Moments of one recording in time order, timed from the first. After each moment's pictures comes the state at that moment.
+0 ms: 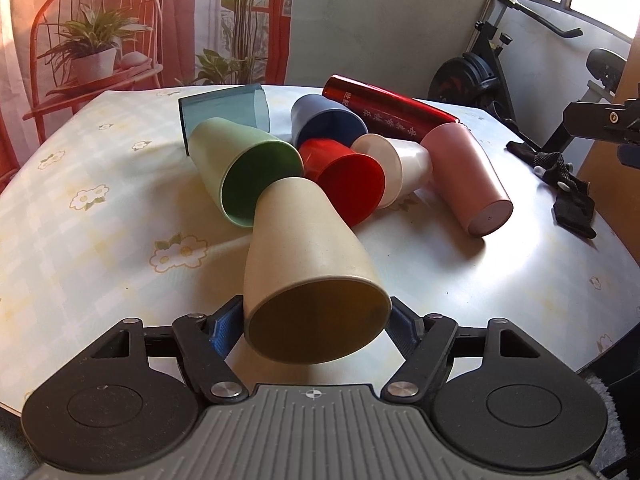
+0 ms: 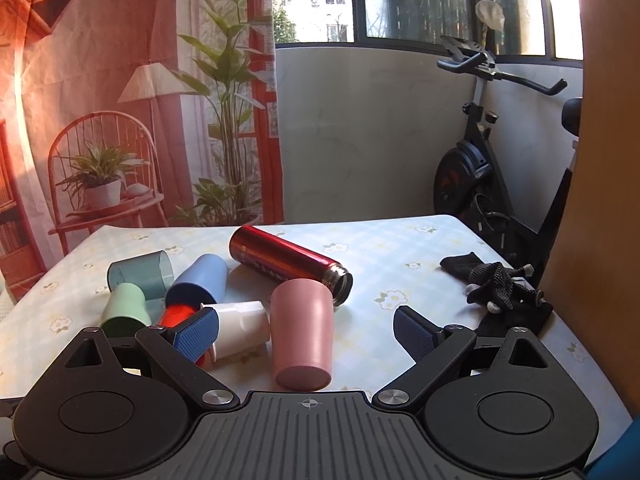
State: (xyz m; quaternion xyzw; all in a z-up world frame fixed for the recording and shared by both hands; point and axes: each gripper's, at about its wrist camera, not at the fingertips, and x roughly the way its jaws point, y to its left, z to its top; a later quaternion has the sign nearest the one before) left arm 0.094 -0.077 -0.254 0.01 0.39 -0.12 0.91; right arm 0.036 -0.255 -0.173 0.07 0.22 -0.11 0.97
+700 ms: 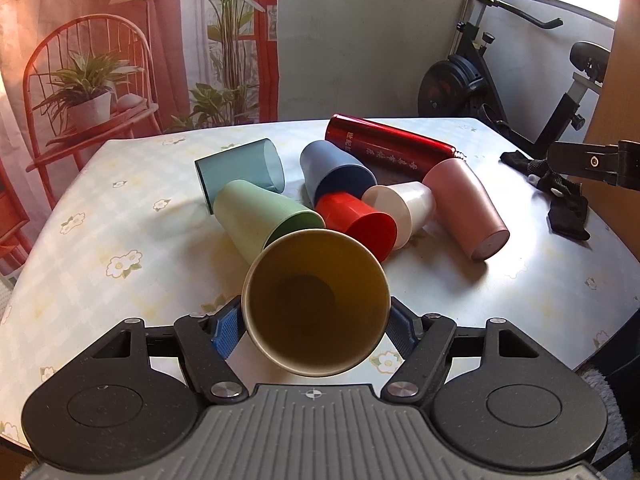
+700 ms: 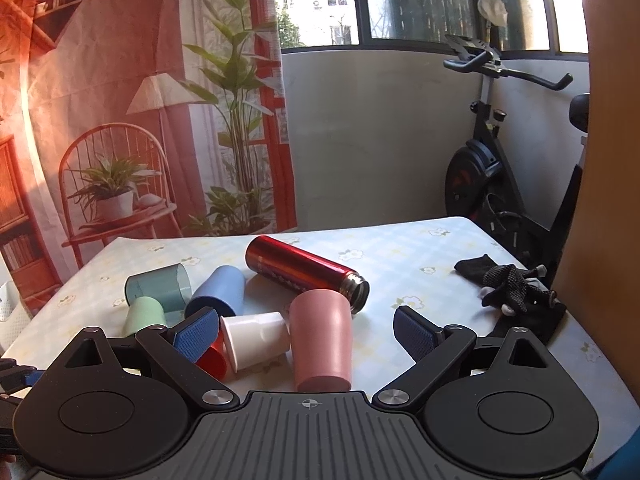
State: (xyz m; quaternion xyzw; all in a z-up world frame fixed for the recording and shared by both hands) left arm 0.107 -0.063 -0.208 0.06 0.38 -0.14 0.91; right arm 0.036 -0.252 -0.162 0.09 0.22 -0.09 0.97
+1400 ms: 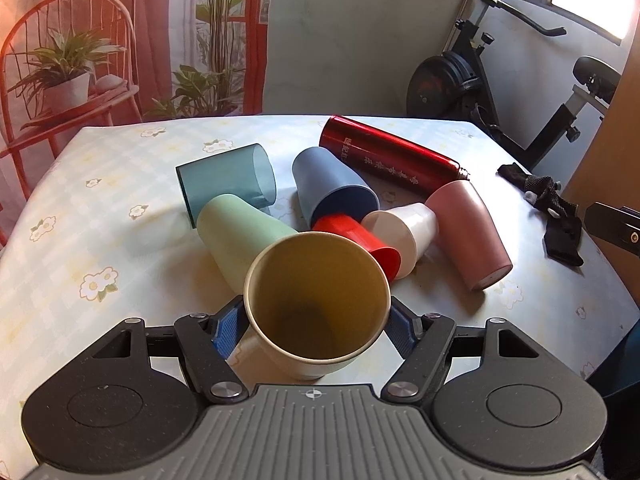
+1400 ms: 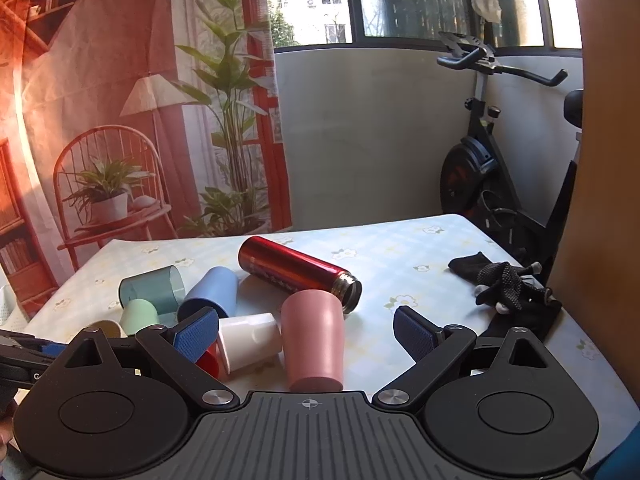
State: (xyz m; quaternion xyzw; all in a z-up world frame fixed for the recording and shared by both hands) left arm 0.154 -0.059 -0.205 0.02 0.40 -0.16 0.90; right arm 0.037 -0.257 -0.162 0.09 0.22 -0.10 0.97
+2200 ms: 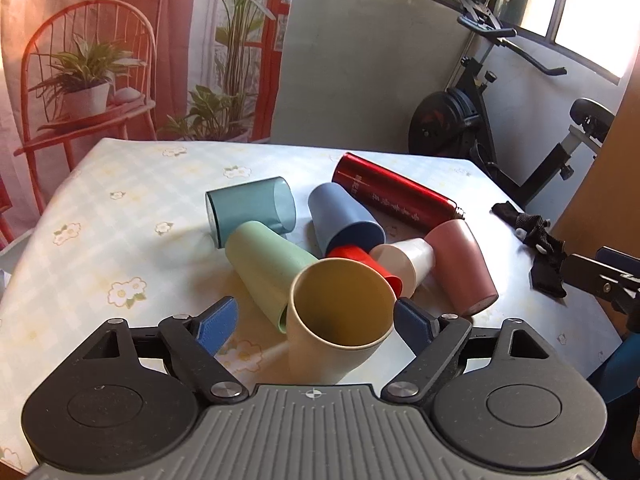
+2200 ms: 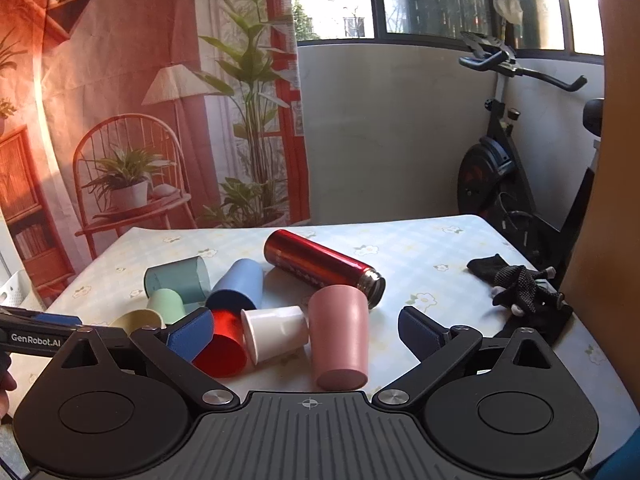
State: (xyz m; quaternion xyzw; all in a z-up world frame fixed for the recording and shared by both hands) left arm 0.132 -0.025 -0.171 -0.01 0.37 -0.16 0.92; right arm 0.033 -0.232 -0.147 0.08 0.23 -0.07 0.97
